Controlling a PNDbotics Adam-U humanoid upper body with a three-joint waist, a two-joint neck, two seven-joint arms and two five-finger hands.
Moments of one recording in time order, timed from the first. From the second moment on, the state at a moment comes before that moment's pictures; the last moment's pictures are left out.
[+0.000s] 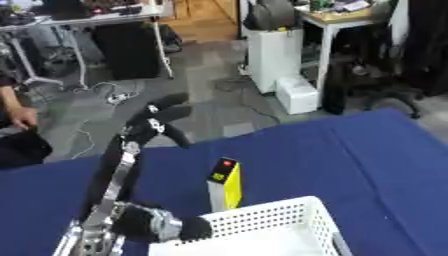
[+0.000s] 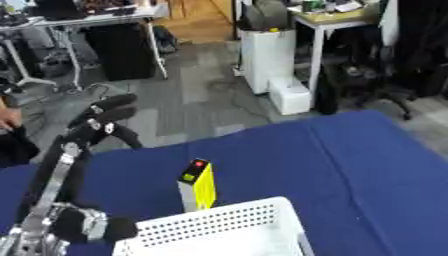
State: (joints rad) left arm -0.38 0.27 -0.26 -1.79 -0.48 -0.19 0.13; right arm -0.22 -0.63 -0.08 -1.99 -1.24 -0.90 0.07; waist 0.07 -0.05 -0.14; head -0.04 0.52
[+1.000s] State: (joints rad) left arm -0.68 0.37 -0.31 -1.33 -0.66 -0.09 -0.06; right arm -0.21 -0.63 -0.08 -1.99 -1.29 -0.91 0.14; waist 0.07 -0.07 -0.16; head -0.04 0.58
